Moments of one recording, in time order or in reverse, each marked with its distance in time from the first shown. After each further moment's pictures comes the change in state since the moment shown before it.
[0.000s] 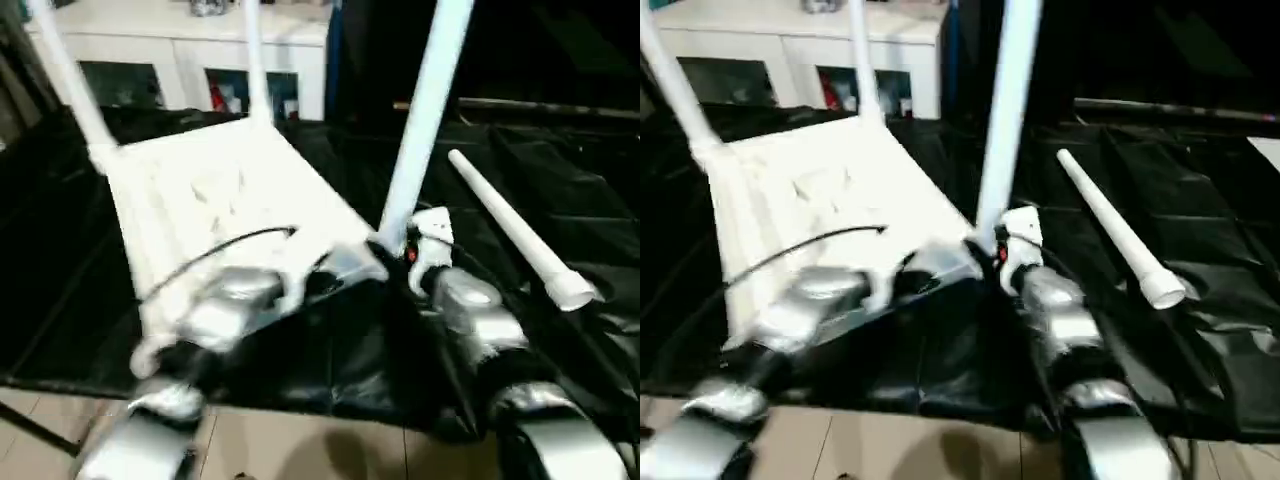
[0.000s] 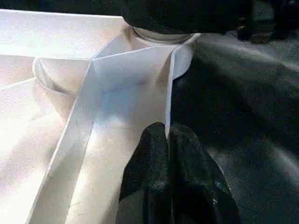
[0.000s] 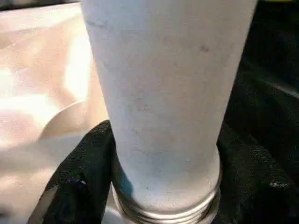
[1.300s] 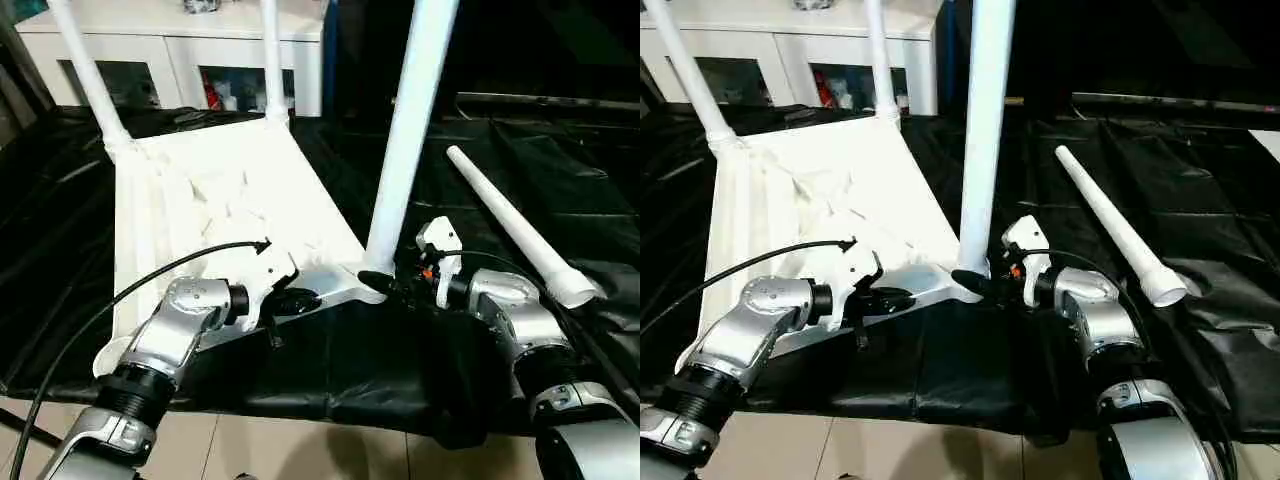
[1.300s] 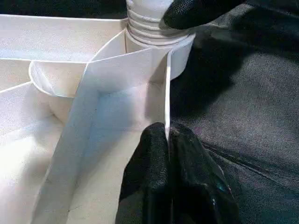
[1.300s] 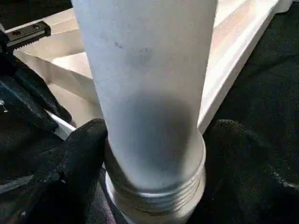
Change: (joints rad) left arm 0.189 0.224 0.000 -0.237 -0.077 -0.096 -0.334; right arm 0.050 -0.206 0.122 -0.058 0.027 -0.053 0.747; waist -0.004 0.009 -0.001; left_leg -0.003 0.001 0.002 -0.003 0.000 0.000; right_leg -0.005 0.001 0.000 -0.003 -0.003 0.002
